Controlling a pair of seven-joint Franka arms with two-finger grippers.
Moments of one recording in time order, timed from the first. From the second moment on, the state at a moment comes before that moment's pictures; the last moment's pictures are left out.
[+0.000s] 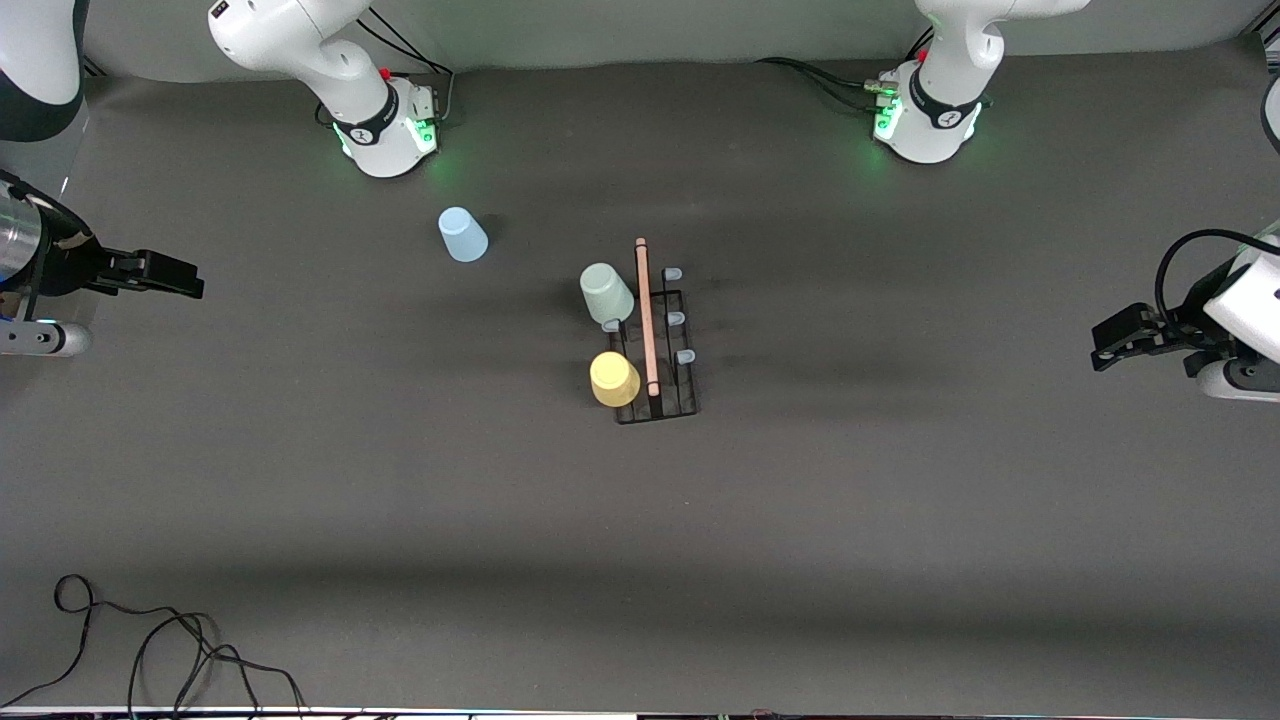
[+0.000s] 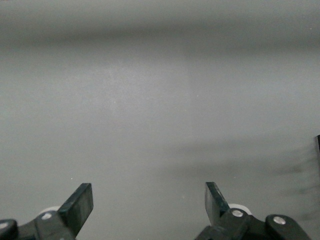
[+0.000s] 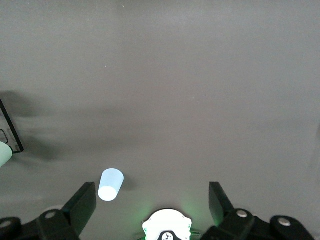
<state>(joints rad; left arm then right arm) -0.01 0.11 0.01 -1.60 -0.01 1.79 0.08 0.68 0.16 -0.74 -1.43 0.06 1.33 0.02</state>
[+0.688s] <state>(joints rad) -0.01 0.11 0.01 -1.60 0.00 1.77 0.08 0.19 0.11 -0.24 -1.45 0.04 1.35 0.02</state>
